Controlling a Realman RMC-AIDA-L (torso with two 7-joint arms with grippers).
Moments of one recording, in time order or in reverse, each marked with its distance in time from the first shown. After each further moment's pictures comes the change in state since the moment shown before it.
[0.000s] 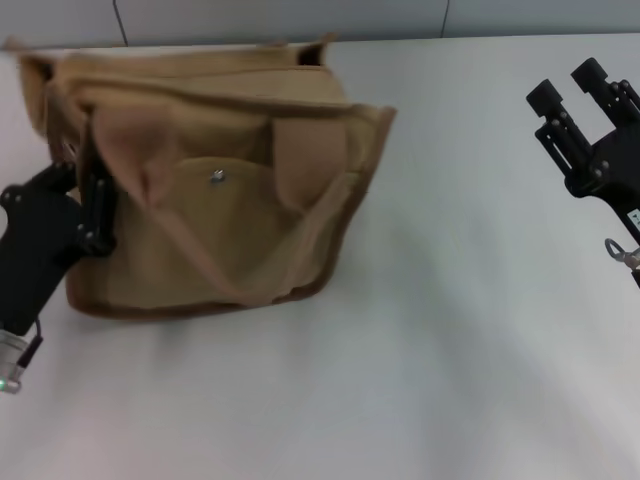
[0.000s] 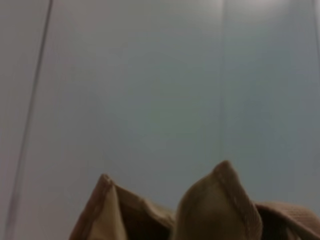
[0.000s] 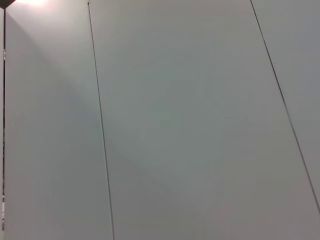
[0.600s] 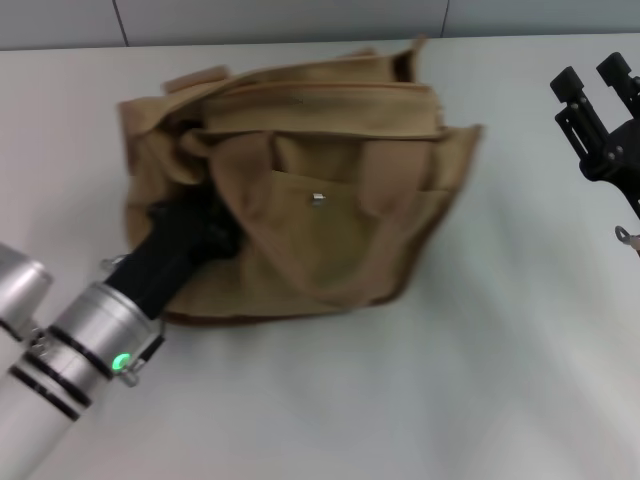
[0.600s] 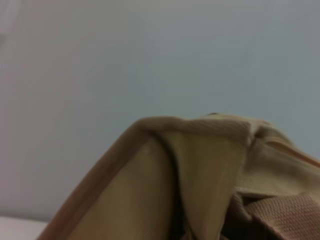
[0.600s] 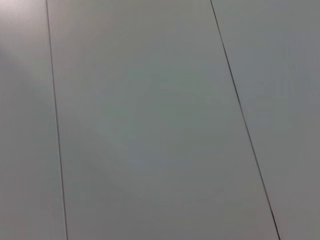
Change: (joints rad) left arm -0.153 -0.004 -0.039 -0.231 0.073 -0.311 -0.053; right arm -0.002 0.003 0.092 0.018 0.003 0.069 -0.023
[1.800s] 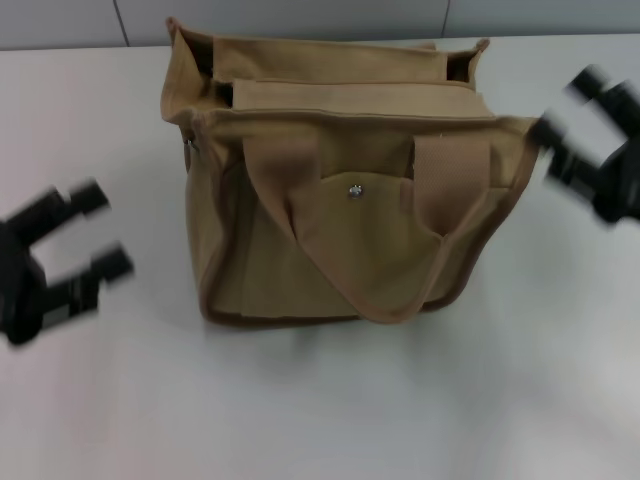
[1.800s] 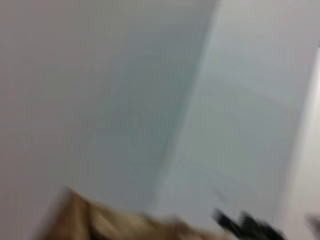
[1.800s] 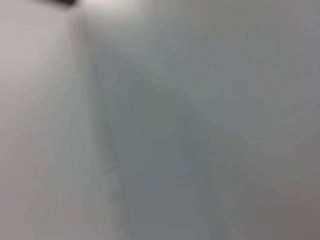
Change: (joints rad) left arm 0.162 0.118 0.139 0.627 0.251 0.655 -0.592; right arm 0.025 -0.017 -0.187 -0.308 -0.140 -0.237 0.356
